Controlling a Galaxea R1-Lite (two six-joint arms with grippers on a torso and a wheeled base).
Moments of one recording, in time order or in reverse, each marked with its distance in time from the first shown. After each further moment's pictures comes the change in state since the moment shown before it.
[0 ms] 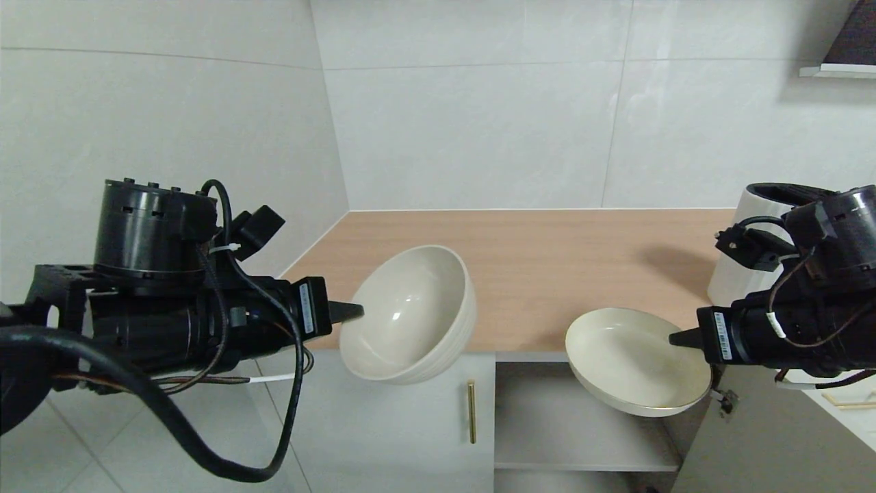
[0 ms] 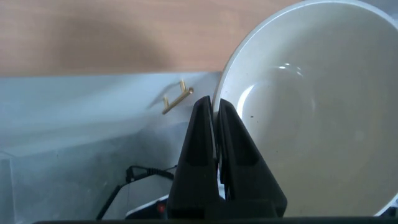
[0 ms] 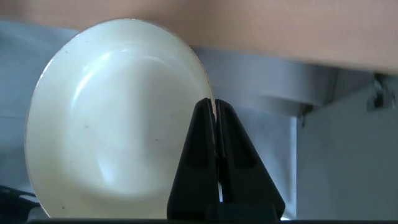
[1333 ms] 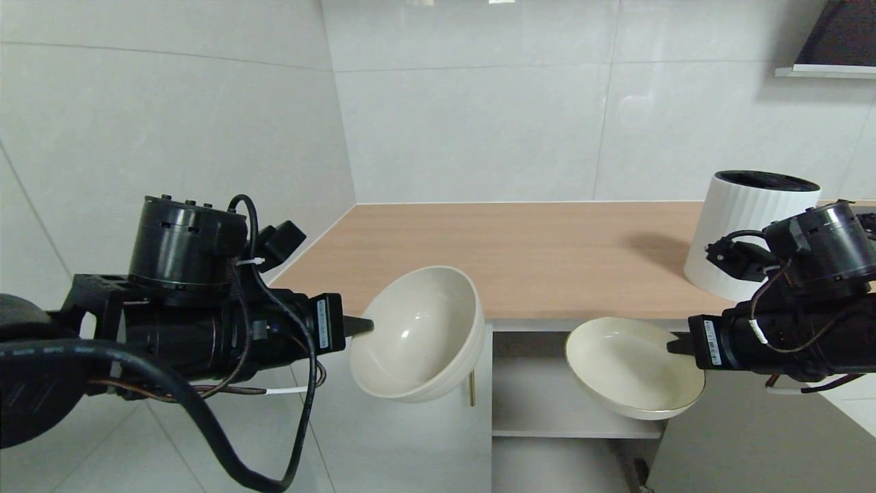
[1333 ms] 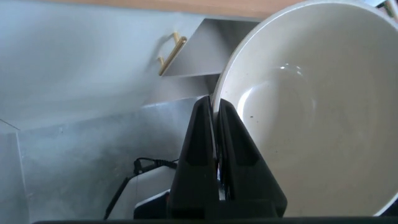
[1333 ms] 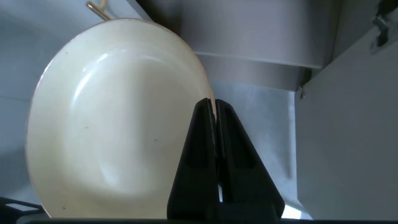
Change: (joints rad) left arm -0.014 0.044 0.011 -0.002 0.002 0.038; right arm -0.026 0.054 0.024 -0.036 -0.005 -0.001
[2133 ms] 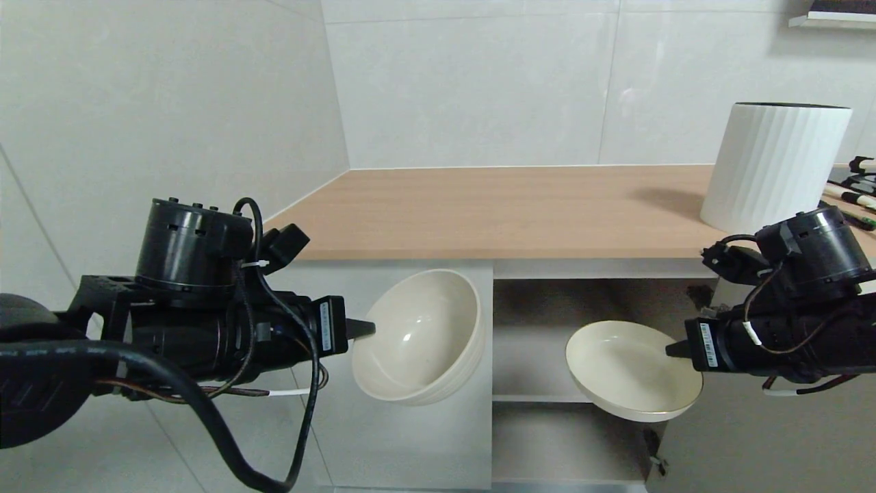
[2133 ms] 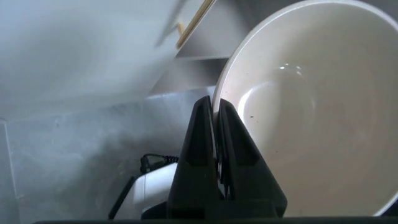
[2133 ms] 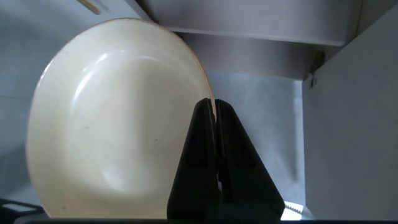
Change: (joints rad) left arm -0.003 0.009 0.000 0.002 0.000 0.001; right arm -0.005 0.019 0.000 0.001 0.000 0.001
